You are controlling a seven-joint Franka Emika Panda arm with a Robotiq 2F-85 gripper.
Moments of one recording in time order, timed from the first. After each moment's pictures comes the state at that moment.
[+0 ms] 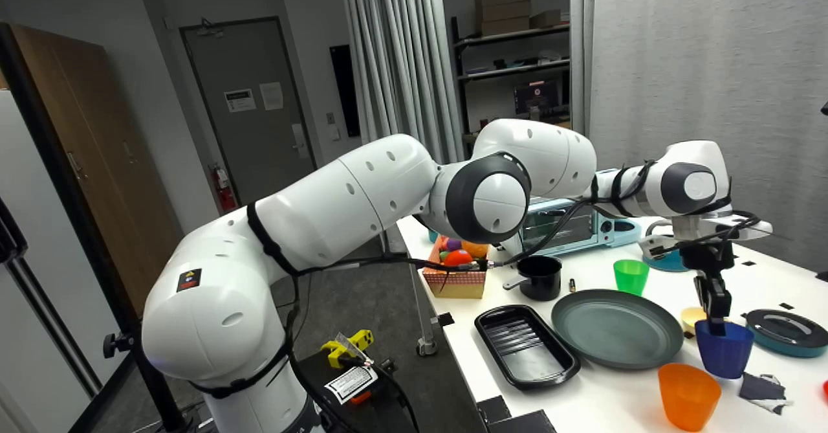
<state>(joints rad) -0.08 1.27 -0.24 -0.70 -0.11 1.85 0.83</state>
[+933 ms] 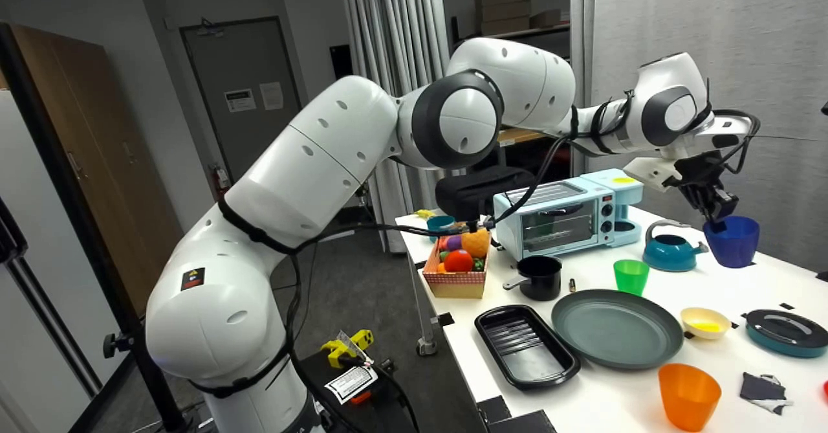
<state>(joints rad) -0.05 0.93 -0.15 -1.00 -0.11 2.24 0.55</state>
